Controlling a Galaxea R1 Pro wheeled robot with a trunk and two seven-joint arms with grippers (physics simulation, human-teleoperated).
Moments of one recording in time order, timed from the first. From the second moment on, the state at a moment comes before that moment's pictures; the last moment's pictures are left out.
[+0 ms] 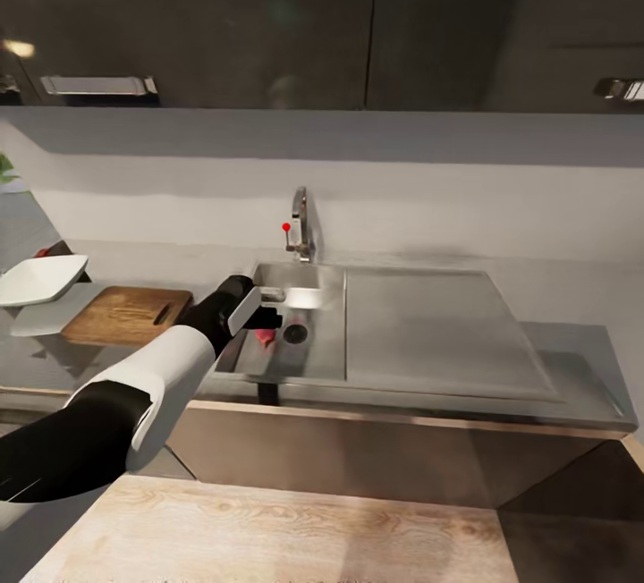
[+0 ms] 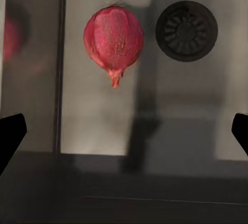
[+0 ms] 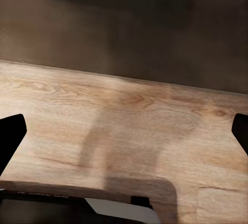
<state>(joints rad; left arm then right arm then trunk) -1.27 -0.12 -0.26 -0.37 0.36 0.85 0.27 0.18 0.05 -0.09 -0.84 0.14 -0.42 0.08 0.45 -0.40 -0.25</state>
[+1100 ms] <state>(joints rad) -1.26 -0.12 -0.26 -0.37 0.36 0.85 0.27 0.18 0.05 -0.09 -0.84 0.14 -0.42 0.08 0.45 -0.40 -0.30</state>
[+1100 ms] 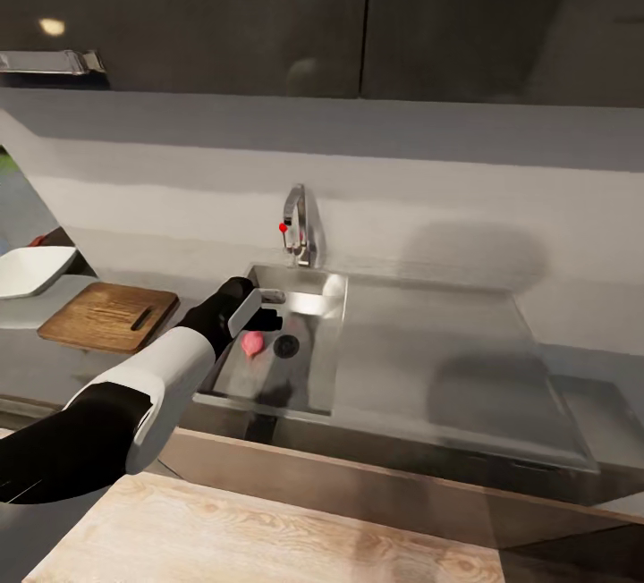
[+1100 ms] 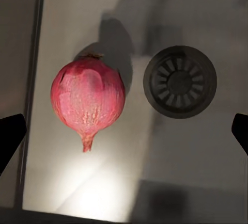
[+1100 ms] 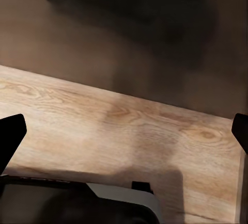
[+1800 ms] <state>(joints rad) -1.26 -0.12 -0.26 -0.37 0.36 0.85 0.27 0.18 0.05 -0.09 -0.84 0.15 -0.42 0.08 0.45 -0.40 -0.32</state>
